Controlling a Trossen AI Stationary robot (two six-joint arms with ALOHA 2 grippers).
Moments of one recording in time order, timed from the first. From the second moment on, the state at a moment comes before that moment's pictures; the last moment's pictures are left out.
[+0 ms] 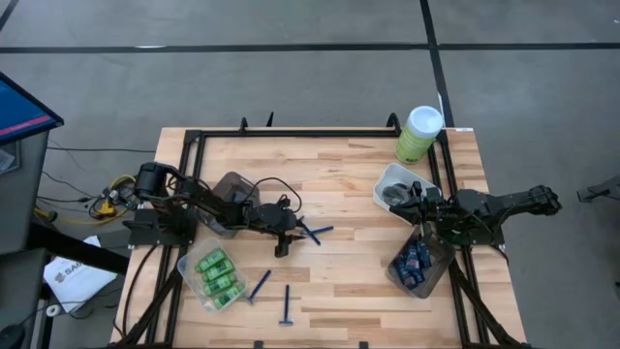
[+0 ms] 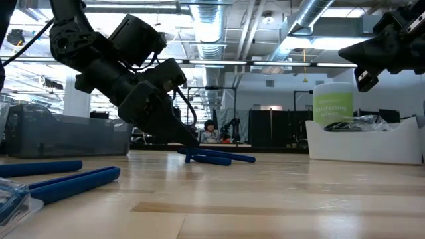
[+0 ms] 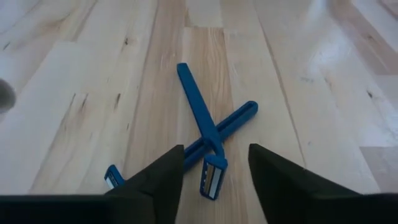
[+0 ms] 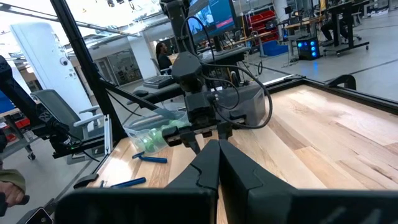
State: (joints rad) left arm -0.07 1.78 0.58 0.62 -0.06 -0.05; right arm 0.19 0.03 0.01 0.05 0.24 0.29
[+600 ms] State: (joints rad) left arm -0.07 1.78 0.58 0.63 -0.04 -0.05; right arm 0.19 0.03 0.01 0.05 0.24 0.29
